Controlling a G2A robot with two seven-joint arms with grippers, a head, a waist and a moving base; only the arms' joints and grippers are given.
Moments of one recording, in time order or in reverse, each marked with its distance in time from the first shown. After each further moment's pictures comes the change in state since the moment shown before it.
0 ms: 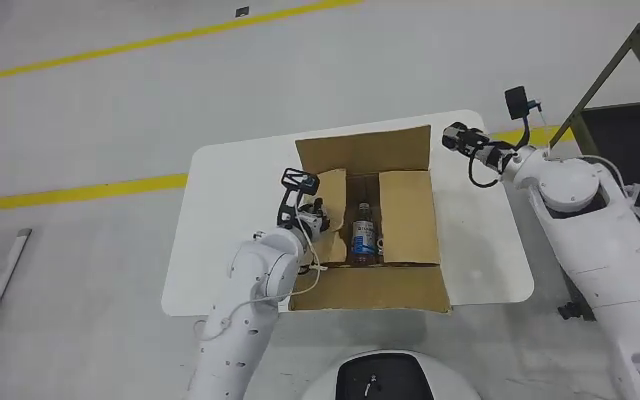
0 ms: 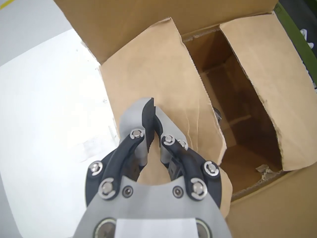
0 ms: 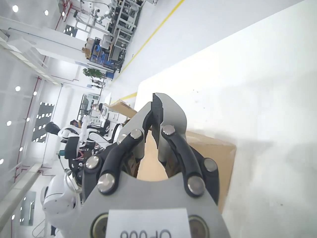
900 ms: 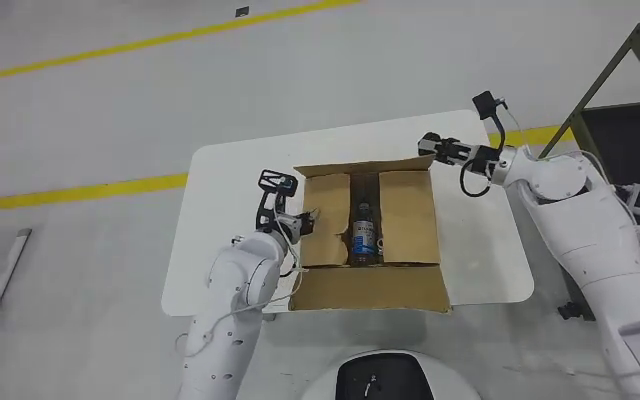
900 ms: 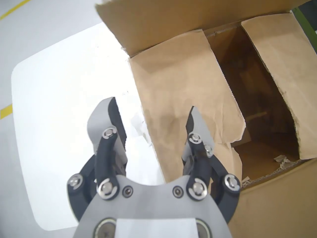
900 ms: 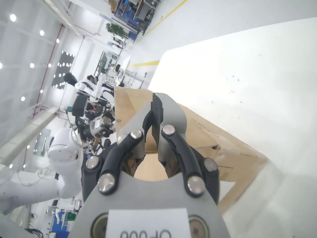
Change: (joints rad) left arm 0.080 0.024 -0.124 -0.136 0.057 -0.005 -0.038; right arm 0.093 -0.011 -0.091 0.163 0.053 -0.378 0.211
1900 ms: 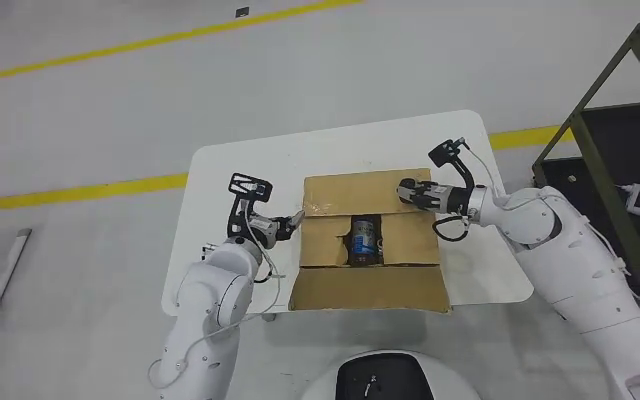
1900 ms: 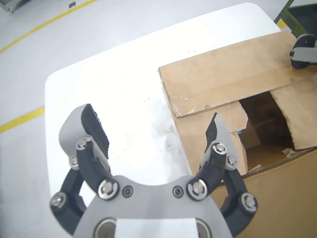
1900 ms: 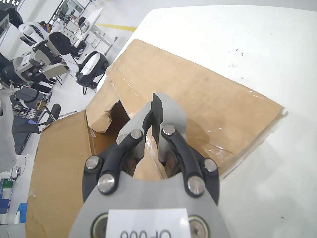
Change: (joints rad) left arm 0.111 0.032 -0.124 -0.145 0.070 -0.156 0.046; right arm -0.223 0.032 -0.065 -0.346 -0.374 0.032 -0.148
